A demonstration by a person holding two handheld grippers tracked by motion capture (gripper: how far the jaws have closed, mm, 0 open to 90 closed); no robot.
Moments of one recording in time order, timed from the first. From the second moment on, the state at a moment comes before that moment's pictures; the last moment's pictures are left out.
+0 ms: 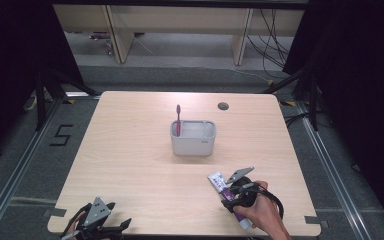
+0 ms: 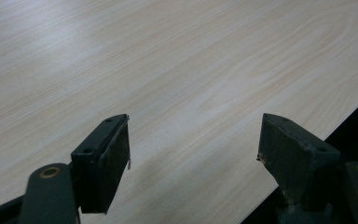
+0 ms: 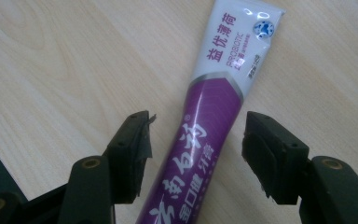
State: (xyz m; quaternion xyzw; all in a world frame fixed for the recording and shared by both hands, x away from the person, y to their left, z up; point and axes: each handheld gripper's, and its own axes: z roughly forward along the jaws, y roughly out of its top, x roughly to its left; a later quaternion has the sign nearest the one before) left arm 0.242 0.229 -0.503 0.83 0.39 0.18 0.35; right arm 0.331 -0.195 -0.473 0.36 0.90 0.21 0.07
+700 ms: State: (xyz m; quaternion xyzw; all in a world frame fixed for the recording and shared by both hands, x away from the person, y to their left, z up) left arm 0.242 0.228 -0.503 0.83 0.39 0.18 0.36; right arm 0.332 -0.197 -0.483 0.36 0.91 0.18 0.05
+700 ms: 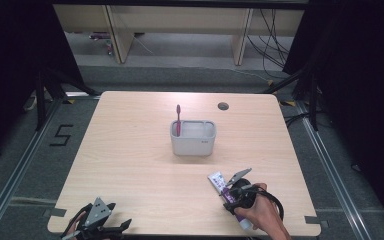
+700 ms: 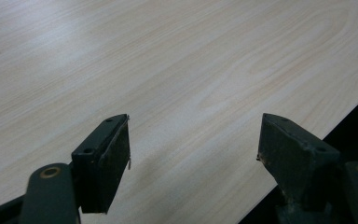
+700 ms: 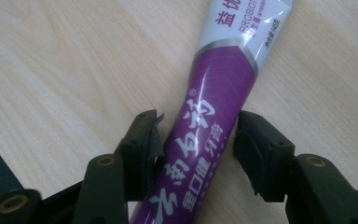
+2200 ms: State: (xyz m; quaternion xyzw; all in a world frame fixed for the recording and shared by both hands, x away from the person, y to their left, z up) left arm 0.242 0.229 -0.501 0.83 0.39 0.18 0.36; right arm 0.344 -0.179 -0.474 0.30 0.95 0.10 0.06
